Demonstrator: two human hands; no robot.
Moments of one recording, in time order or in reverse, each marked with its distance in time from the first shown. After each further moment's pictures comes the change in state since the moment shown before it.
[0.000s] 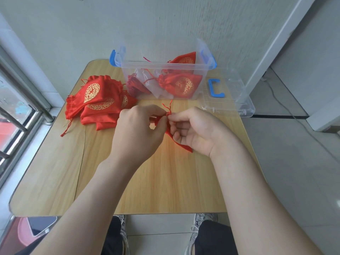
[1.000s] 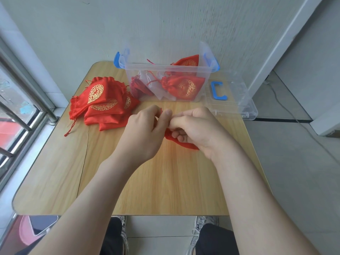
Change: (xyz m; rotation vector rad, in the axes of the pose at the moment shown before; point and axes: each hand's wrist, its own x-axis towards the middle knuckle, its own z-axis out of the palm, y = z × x) left_hand 0.002 0.004 0.002 -0.031 -0.158 -0.196; right_hand -0.006 0.003 0.003 -0.437 0.092 -0.235
